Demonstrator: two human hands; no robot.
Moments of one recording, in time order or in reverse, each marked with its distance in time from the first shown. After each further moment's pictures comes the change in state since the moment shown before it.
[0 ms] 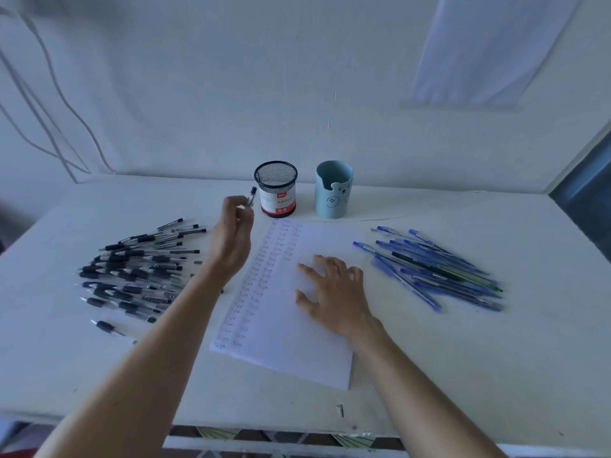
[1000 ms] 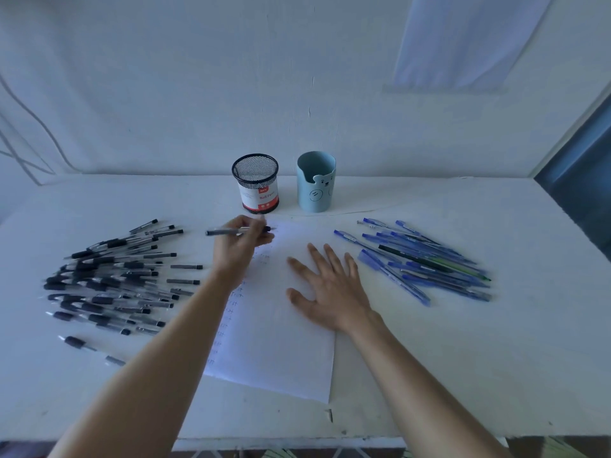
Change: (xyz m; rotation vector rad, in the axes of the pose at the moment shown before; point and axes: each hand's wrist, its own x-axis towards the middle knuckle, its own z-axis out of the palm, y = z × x) left_hand 0.006 -0.017 0.052 -0.416 0.017 -0.343; right_hand 0.002 0.024 -0.002 0.009 -0.113 -0.012
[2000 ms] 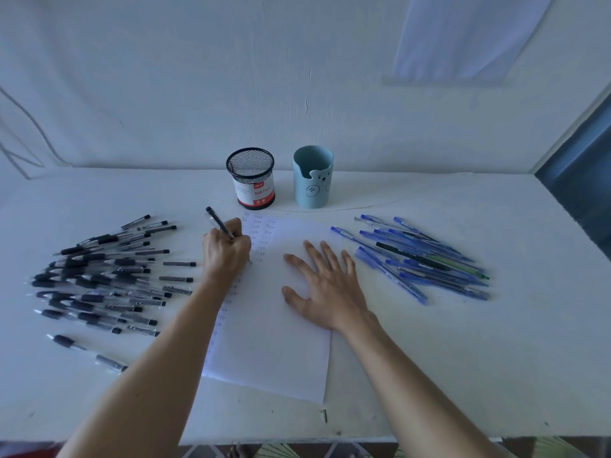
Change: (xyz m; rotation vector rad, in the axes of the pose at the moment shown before) left_hand -0.007 -0.001 -0.007 0.575 0.152 0.110; right_hand 0.002 -0.003 0.004 0.014 0.084 0.034
